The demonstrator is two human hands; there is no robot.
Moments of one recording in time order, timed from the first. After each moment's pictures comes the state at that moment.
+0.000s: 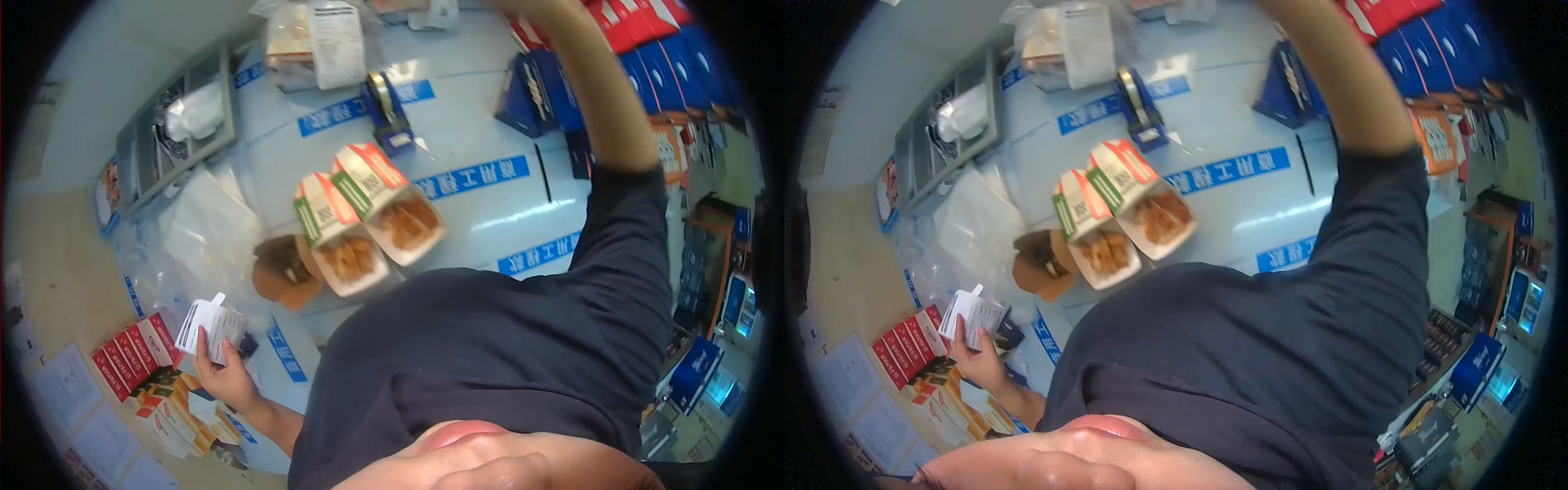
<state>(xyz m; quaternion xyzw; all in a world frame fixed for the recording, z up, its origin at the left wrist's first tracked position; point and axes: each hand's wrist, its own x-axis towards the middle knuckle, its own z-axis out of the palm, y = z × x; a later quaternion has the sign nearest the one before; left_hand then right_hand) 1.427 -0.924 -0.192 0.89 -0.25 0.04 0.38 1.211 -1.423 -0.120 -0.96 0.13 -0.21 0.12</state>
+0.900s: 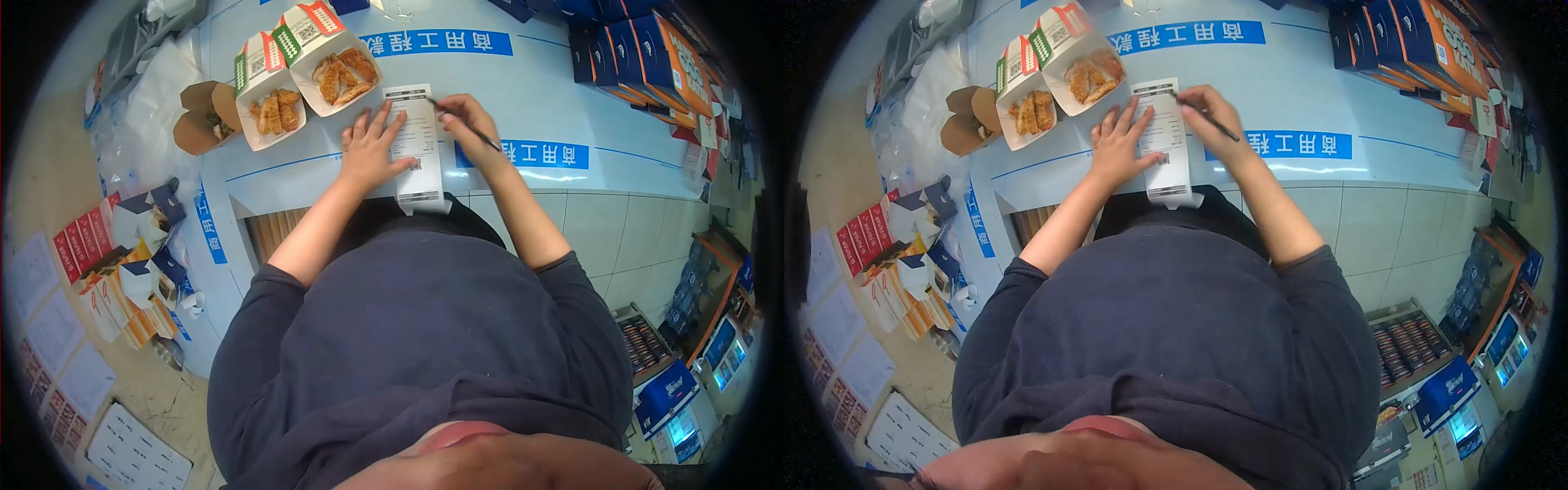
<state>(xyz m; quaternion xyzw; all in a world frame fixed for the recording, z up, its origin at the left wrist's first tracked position) 1.161 -1.026 -0.427 0.74 -0.66 -0.10 0.09 0.996 -1.150 -0.397 -0.58 0.34 -0.30 0.68</state>
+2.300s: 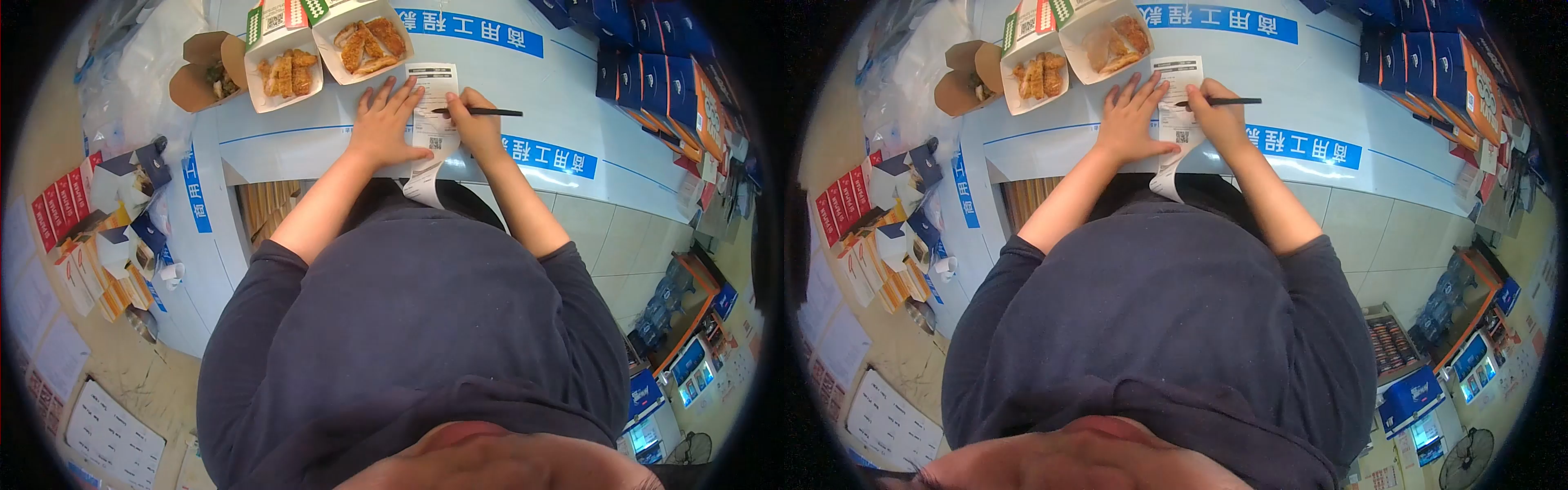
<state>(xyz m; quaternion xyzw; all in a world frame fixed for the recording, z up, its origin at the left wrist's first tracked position) 1.170 -1.028 -0.423 0.73 -0.65 -0.15 0.12 1.025 -1.136 -0.419 -0.68 0.42 -0.22 0.56</state>
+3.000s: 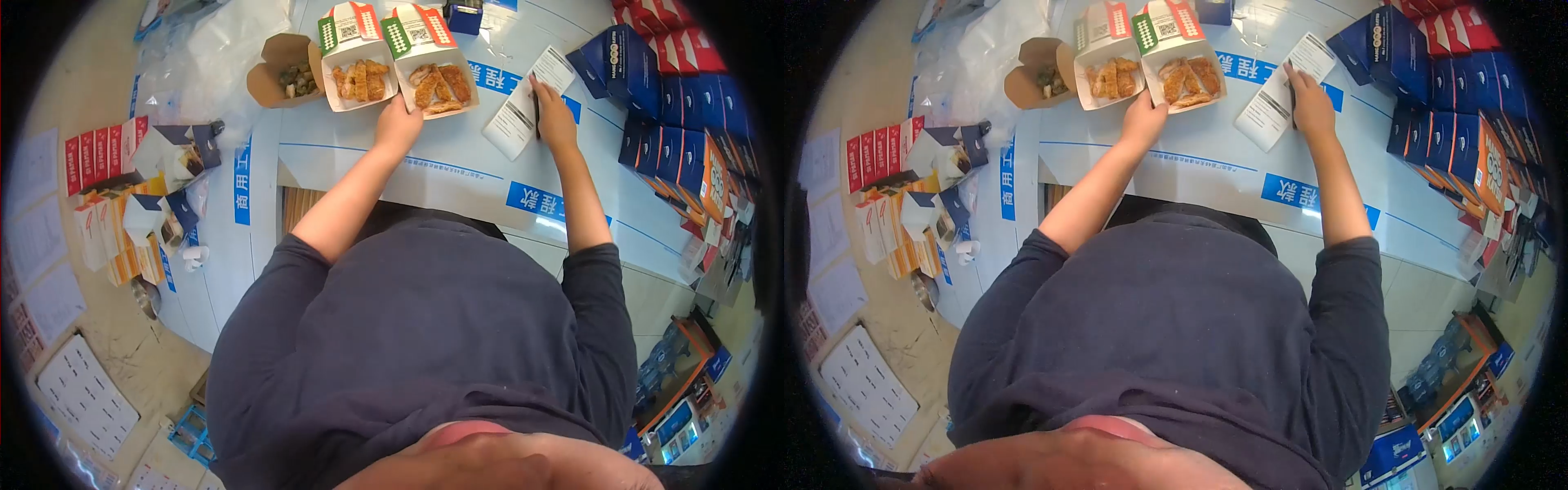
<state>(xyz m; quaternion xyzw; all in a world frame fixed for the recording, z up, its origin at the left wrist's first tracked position) 1.249 -1.042 -0.421 0.82 -0.29 -0.26 0.42 1.041 -1.262 -0.410 -0.92 0.36 -0.07 0.14</state>
